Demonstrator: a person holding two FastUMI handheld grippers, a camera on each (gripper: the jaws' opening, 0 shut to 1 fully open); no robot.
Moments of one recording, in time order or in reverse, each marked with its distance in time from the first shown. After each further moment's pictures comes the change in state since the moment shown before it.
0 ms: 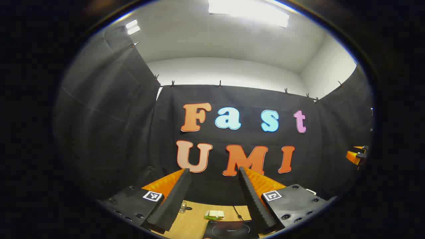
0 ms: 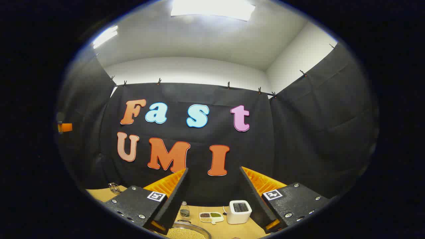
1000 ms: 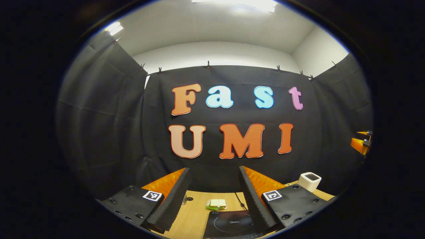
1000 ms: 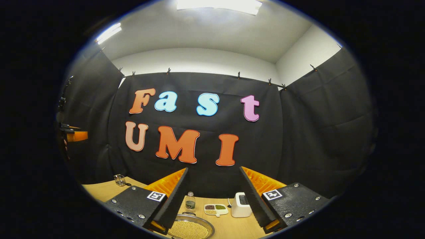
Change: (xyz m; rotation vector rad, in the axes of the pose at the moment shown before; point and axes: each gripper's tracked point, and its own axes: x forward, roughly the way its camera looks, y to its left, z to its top) left arm 0.030 -0.034 -0.062 0.078 0.164 -0.031; right arm -0.007 0.026 -0.031 -0.012 0.089 0.080
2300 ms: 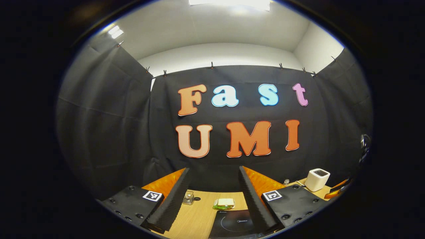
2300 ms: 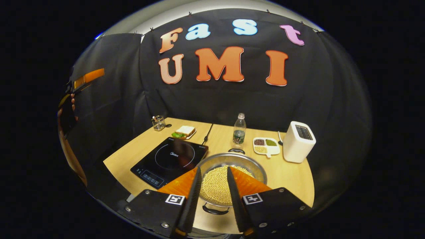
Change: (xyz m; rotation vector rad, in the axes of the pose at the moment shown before) left arm -0.014 0.013 -0.028 0.048 -0.018 0.066; right arm -0.049 0.126 -0.263 0.066 0.691 0.415
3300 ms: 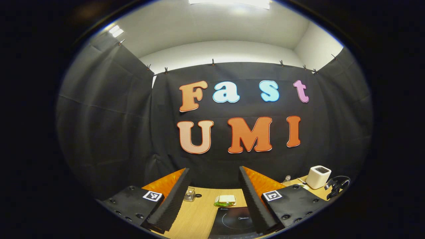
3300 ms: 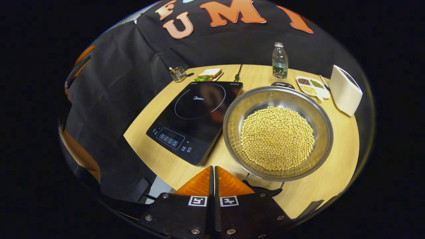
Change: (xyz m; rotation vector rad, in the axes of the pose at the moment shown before) left arm -0.005 0.005 -0.019 -0.006 0.026 0.010; right arm 0.052 0.067 -0.141 0.093 0.448 0.265
